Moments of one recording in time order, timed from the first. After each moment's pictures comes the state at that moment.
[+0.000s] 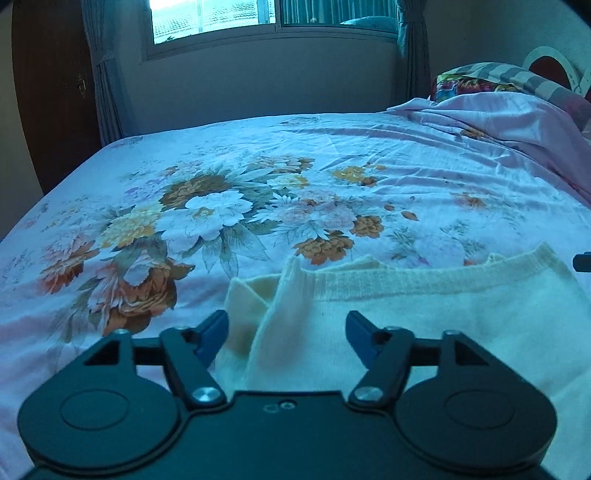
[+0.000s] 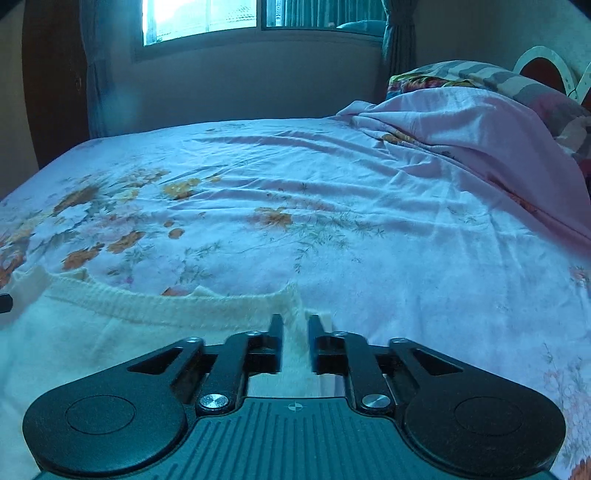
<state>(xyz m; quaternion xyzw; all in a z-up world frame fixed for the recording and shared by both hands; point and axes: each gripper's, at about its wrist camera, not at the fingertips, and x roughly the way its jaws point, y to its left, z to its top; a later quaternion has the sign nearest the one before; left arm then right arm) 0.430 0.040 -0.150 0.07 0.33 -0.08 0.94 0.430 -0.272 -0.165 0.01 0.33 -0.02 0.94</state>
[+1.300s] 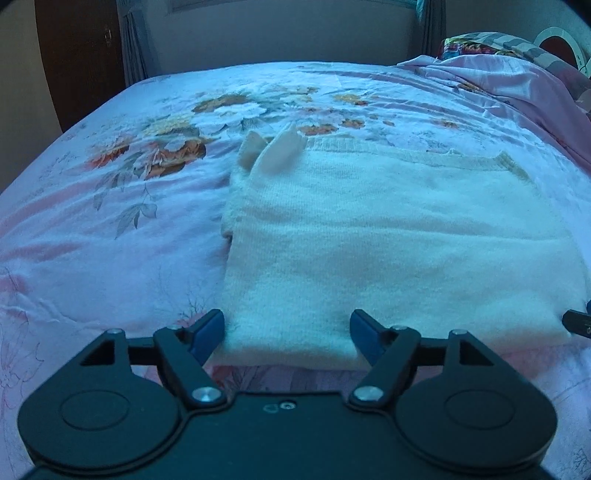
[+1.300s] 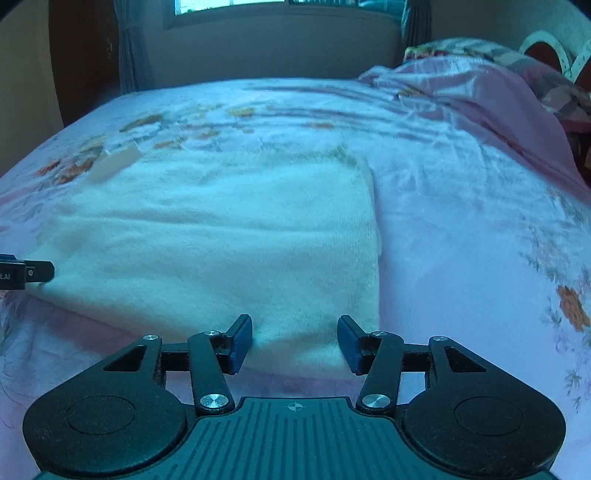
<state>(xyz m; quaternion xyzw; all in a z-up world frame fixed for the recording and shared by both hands) 0.303 0.046 -0.180 0.04 0.41 -0.03 0.91 0.263 -0.218 -0.207 0.00 0.39 0.00 0.92</state>
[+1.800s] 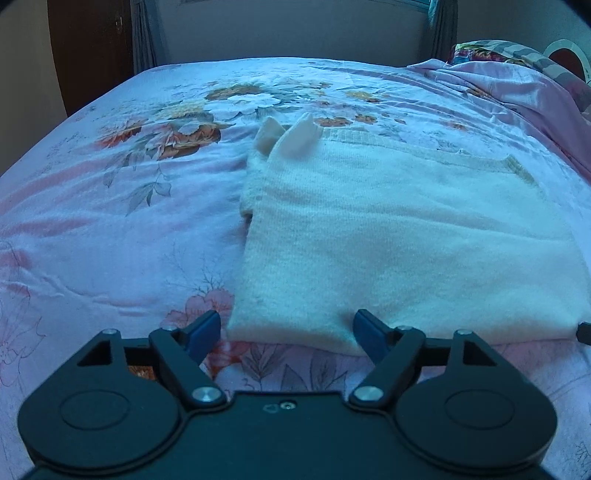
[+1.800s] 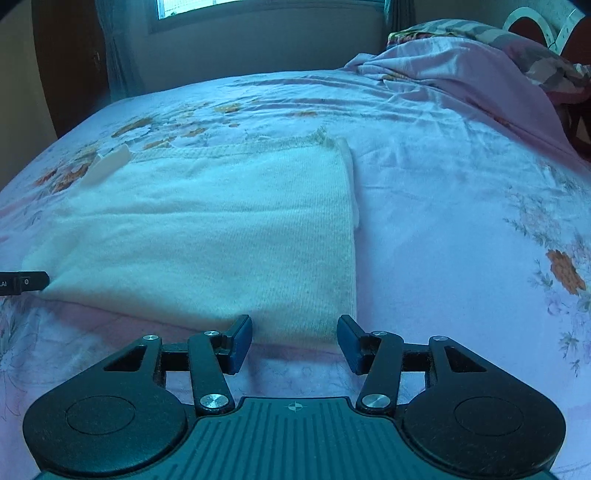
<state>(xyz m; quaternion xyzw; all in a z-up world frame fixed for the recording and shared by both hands) 0.293 0.062 -0.185 0.02 0.41 -0.03 0.91 0.241 -0.232 -0.203 0.03 0.39 0.00 0.92</state>
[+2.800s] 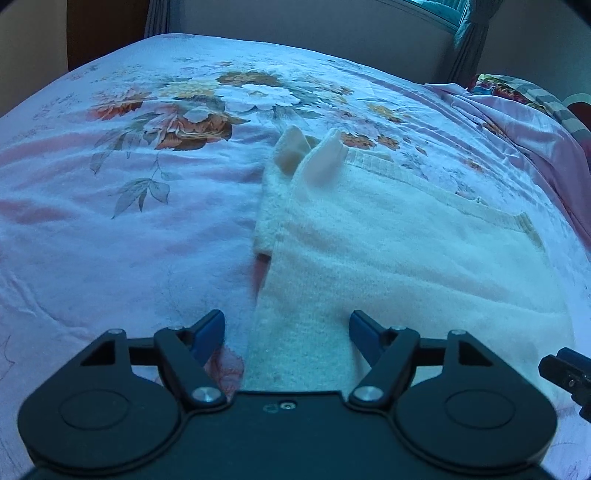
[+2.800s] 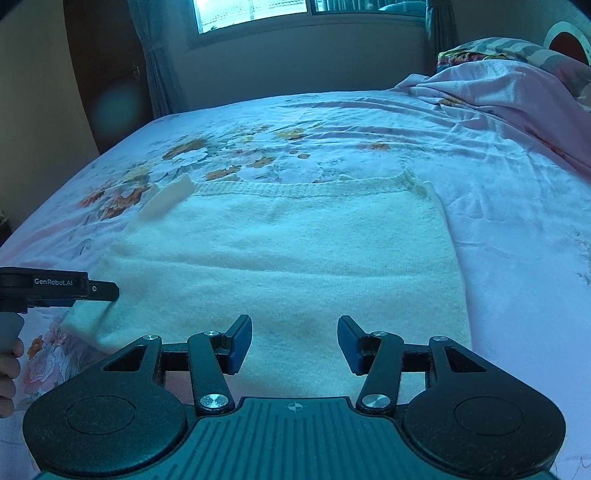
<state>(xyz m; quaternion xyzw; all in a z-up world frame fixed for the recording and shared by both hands) 0.347 0.094 -0.183 -0.08 0.44 -0.04 0.90 0.287 -0.172 -0.180 0.04 0.36 0.07 0.93</state>
